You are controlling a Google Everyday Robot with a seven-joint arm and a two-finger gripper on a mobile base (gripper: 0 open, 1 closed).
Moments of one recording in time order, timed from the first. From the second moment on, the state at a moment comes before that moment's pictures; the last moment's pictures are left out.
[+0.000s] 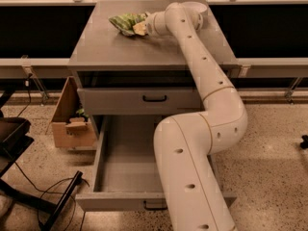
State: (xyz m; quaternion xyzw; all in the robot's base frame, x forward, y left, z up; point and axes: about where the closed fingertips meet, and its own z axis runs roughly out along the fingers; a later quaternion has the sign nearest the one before) arm 0.979 0.034 0.848 -0.29 0.78 0.17 0.53
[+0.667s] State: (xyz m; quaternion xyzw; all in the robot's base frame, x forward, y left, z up) arm 0.977 0.035 0.848 -0.29 0.78 0.17 0.53
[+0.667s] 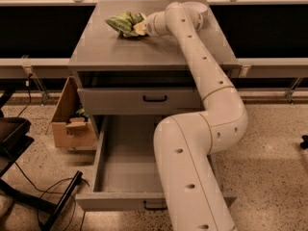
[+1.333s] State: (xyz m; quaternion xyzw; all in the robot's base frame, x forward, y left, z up) arm 0.933 -0.006 0.893 -0.31 0.81 0.15 0.48
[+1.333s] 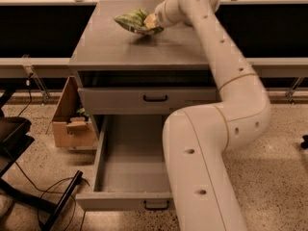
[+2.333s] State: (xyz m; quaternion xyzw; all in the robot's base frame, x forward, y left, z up) arm 0.726 -0.129 0.929 -0.29 0.90 0.21 0.23
